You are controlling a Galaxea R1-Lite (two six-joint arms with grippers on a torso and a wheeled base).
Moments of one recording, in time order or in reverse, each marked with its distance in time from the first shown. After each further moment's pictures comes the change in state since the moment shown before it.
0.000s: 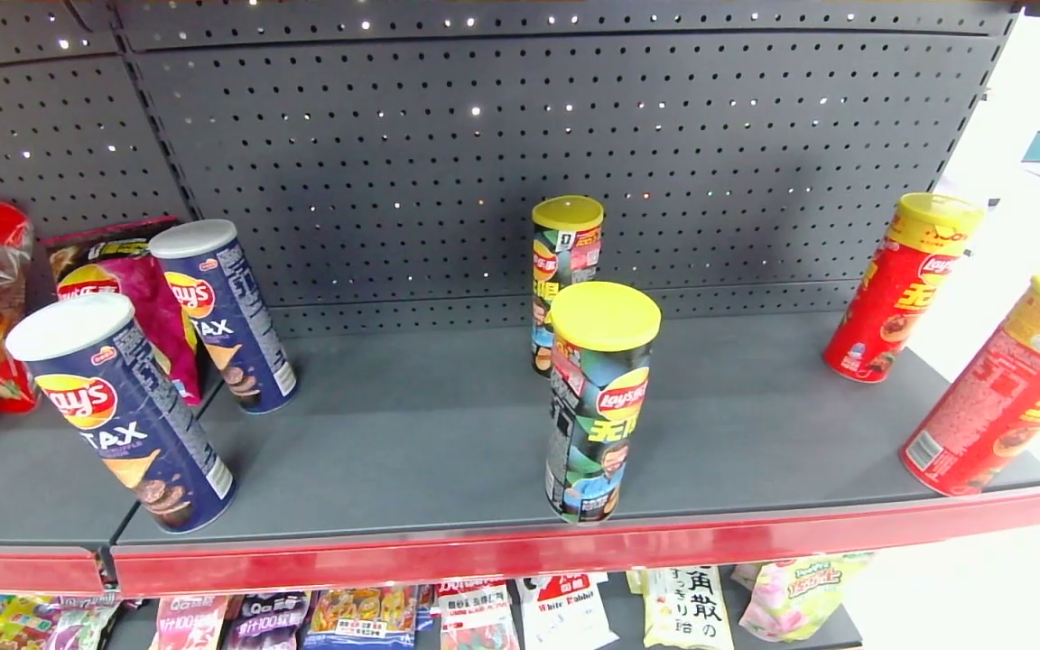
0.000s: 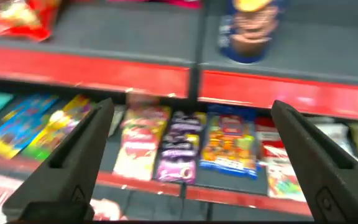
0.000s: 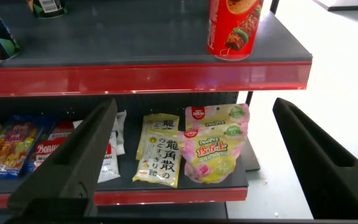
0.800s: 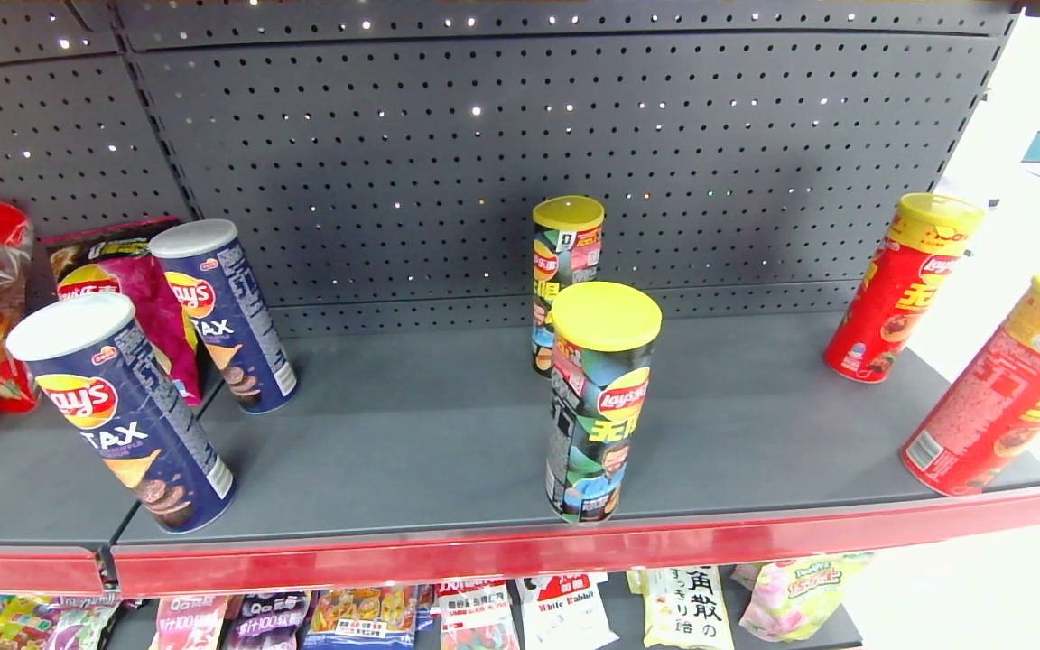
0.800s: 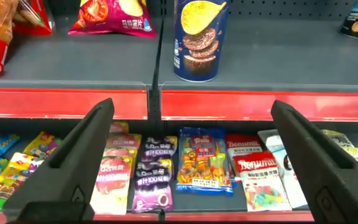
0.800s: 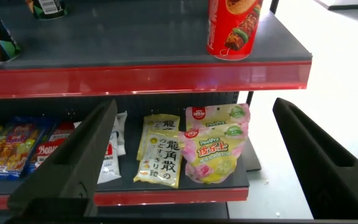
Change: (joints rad) left arm 0.048 -0.108 0.072 -0.107 -0.223 0.036; right arm 0.000 0.000 -0.001 -0.003 -0.003 0.032
